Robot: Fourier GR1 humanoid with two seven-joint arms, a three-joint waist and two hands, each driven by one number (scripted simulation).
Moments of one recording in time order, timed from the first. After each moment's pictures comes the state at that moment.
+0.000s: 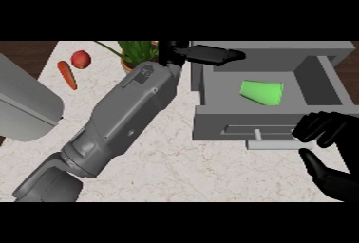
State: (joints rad) left arm -1.22 0.06 -0.43 -0.60 0.78 0.39 -0.45; right arm -0.08 -0.19 -0.11 -2.06 -0.29 0.32 0.15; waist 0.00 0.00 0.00
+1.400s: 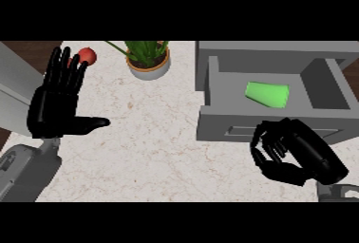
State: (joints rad) left arm -0.35 0.52 -0.30 -1.43 0.85 0.23 -0.35; right arm -0.10 -0.34 0.18 -1.82 0.51 0.29 -0.07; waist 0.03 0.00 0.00
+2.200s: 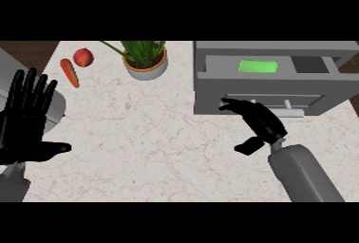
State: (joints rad) left arm -0.13 0.56 -0.13 -1.47 0.84 0.02 -0.37; right arm -0.39 -0.22 0.21 -1.13 0.81 0.08 -0.25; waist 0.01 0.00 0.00
